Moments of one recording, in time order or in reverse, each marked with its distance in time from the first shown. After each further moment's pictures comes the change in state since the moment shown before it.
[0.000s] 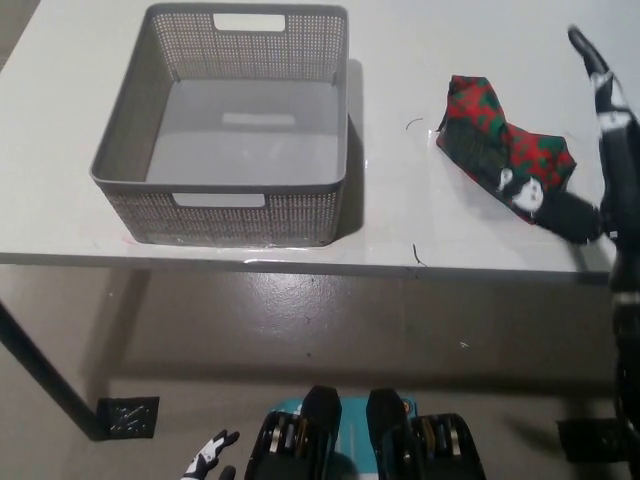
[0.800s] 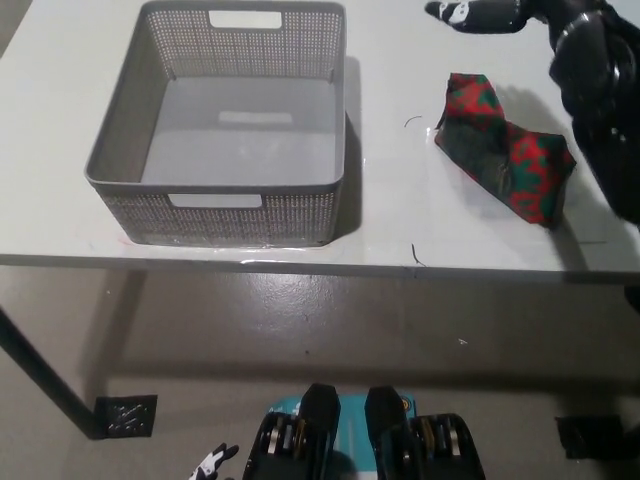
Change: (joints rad) left_arm 0.025 0.000 0.004 0.010 0.003 -0.008 0.002; right_arm -0.720 -0.125 0.297 0.887 -0.178 0.318 0.277
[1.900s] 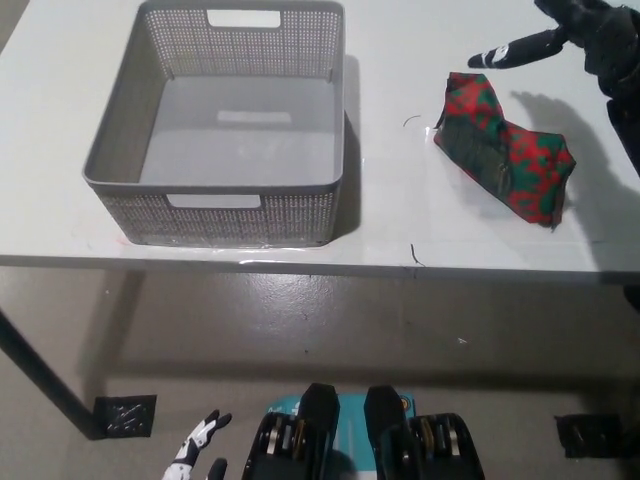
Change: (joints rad) left_arm -0.044 -0.001 0.032 -0.032 0.015 -0.074 -0.002; right_arm -0.009 -0.057 0.019 0.088 0.038 0.028 0.201
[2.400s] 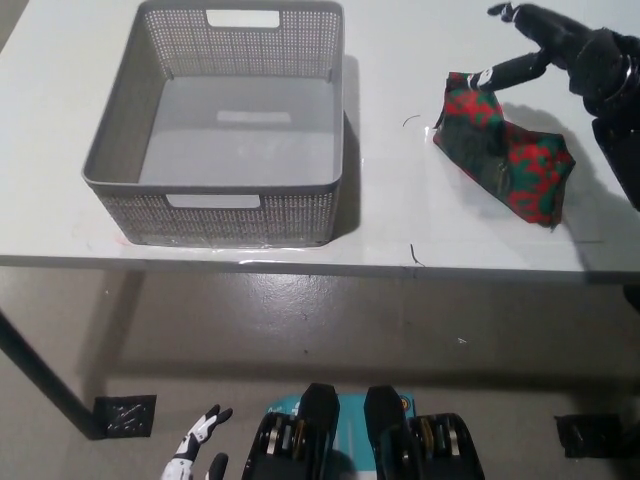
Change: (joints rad) left_arm -0.012 0.000 0.003 0.001 0.003 0.000 0.000; right_arm 0.020 0.022 0.021 0.024 0.006 0.017 0.020
